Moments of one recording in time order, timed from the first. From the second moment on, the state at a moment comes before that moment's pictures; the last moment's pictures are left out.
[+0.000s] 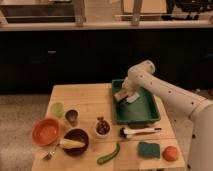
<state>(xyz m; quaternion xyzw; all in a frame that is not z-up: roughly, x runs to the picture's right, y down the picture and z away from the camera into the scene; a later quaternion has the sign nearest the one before) 0.139 0.004 0.890 -0.14 -0.11 -0.26 0.95</state>
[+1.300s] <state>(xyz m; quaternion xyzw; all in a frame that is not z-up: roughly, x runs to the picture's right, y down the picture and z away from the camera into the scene) -0.025 0.064 0.884 -0.14 -0.21 -0.44 0.86</state>
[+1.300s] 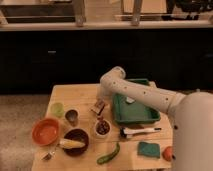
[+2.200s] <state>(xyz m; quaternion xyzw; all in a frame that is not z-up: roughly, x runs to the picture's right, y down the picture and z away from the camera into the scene) -0.039 0.074 0.943 -0.16 -0.15 -0.45 0.87</state>
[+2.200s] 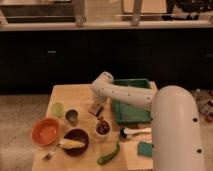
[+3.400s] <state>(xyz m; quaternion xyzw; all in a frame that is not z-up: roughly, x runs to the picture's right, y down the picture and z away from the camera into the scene) -0.088 0.083 0.930 -0.16 -0.18 -0.48 0.84</state>
